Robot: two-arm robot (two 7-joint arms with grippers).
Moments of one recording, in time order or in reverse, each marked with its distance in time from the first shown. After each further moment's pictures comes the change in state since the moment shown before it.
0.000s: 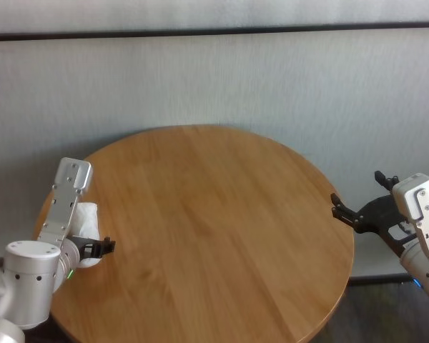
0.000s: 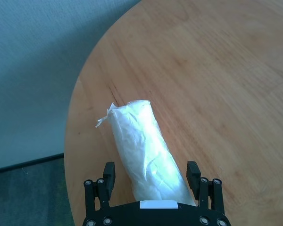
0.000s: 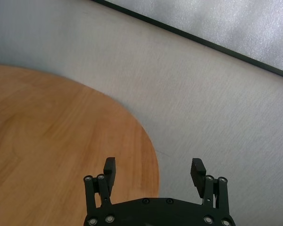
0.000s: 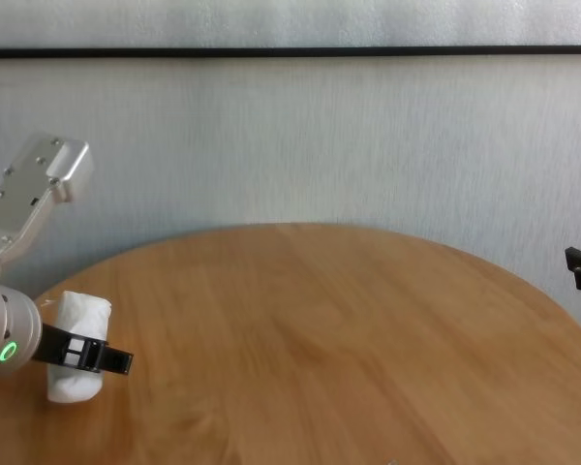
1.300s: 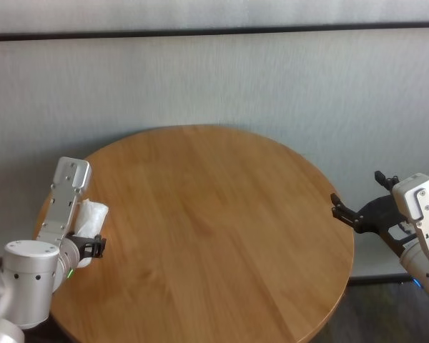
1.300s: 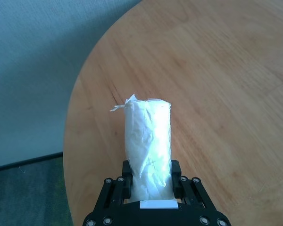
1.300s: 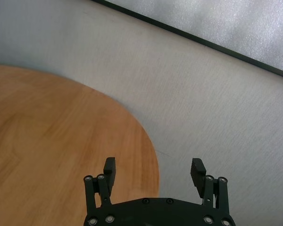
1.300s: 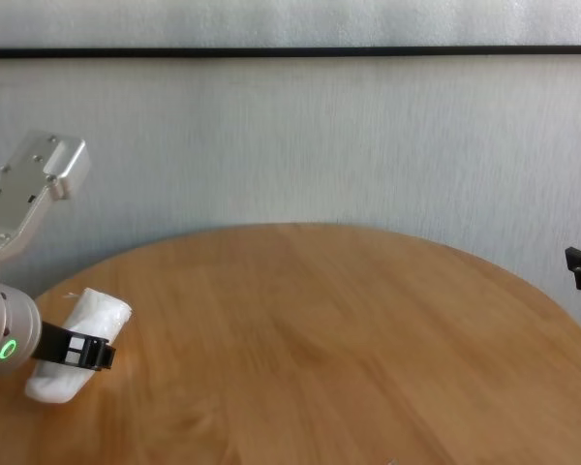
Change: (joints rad) left arm 0.002 -0.003 -0.007 -0.005 -0.012 0.003 0.002; right arm 0.000 0.000 0.000 0.000 0.000 0.000 0.000
